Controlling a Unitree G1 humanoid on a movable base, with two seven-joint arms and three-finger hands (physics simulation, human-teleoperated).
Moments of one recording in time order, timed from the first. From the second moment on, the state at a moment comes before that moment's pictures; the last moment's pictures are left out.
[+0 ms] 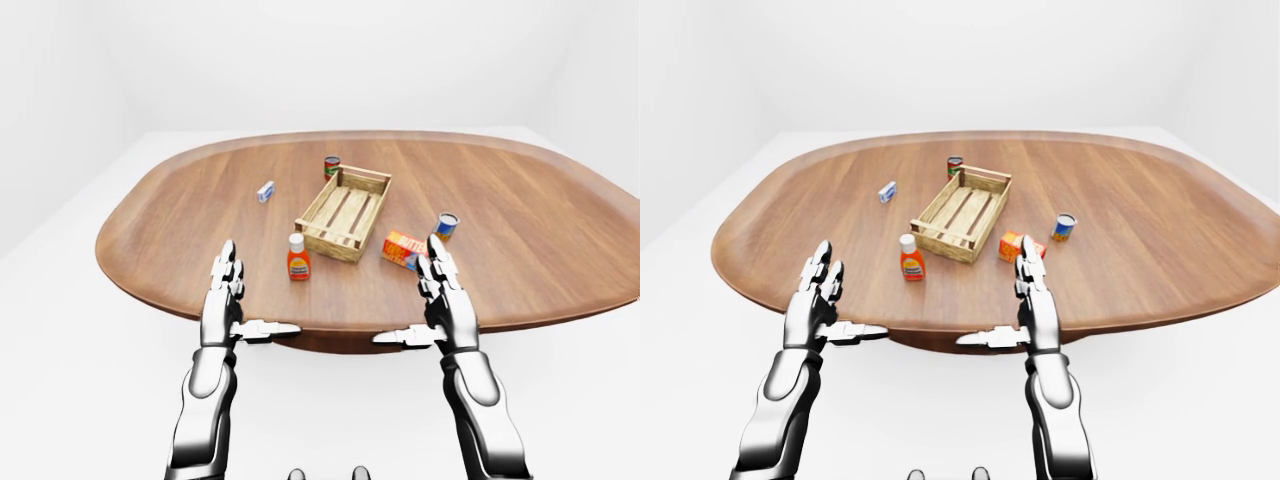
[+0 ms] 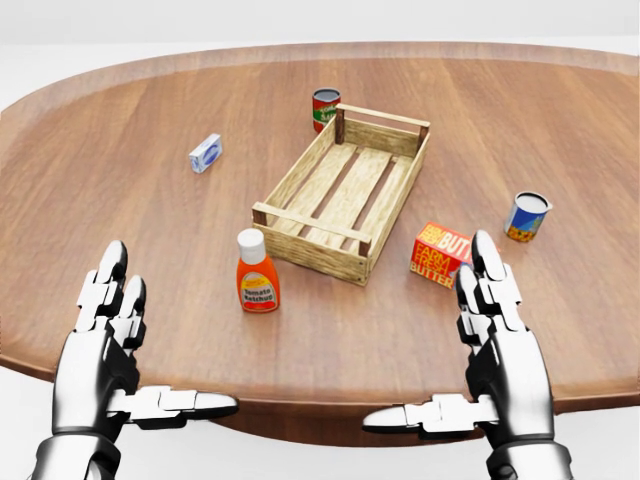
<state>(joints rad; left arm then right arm) 0.04 0.02 0.05 -0.18 -0.04 0.09 -0.04 0.13 -0.01 -0.01 -0.30 0.02 0.05 0.06</state>
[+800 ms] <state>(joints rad) 0.04 0.02 0.05 -0.20 -0.05 0.09 -0.04 0.13 -0.01 -0.01 -0.30 -0.01 0.05 0.05</state>
